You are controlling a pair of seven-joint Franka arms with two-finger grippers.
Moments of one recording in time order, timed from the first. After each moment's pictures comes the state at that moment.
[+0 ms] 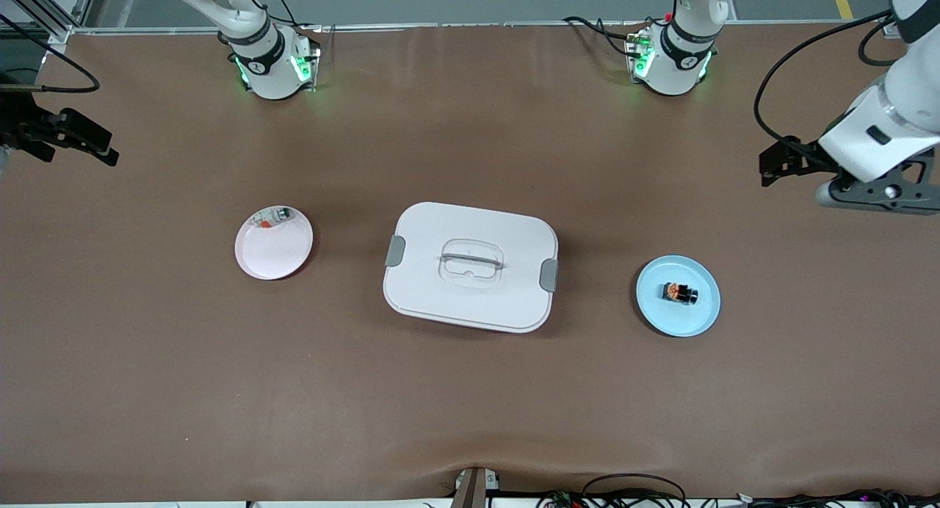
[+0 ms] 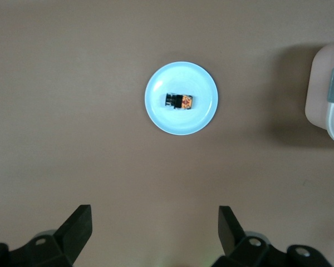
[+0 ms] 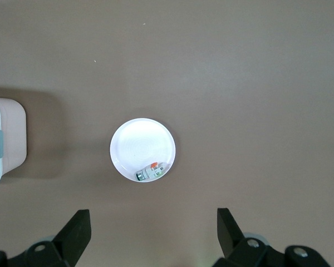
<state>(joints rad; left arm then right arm) 0.20 0.07 -0.36 -1.50 0.09 1.51 0.00 -0.02 -0.08 0.00 -1.62 0.01 1.52 0.06</state>
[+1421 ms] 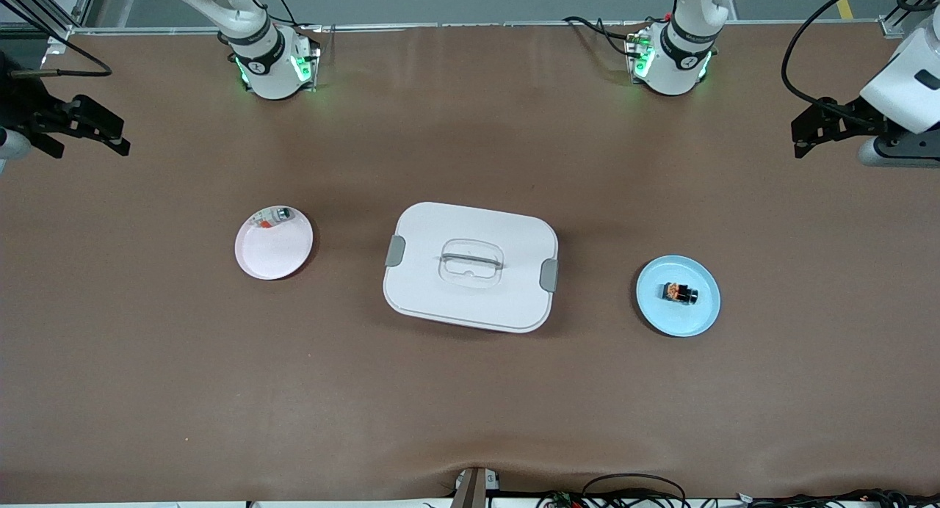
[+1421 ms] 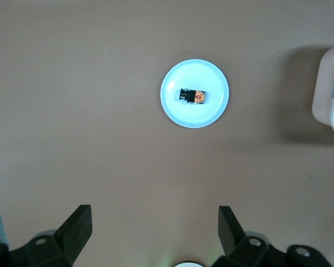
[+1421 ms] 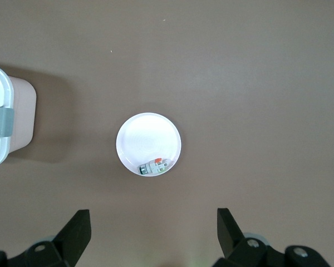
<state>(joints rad) -0.08 0.00 -0.07 -1.47 0.09 1.43 -0.03 -0.02 -0.10 0.03 -1.62 0.02 1.51 -0.02</state>
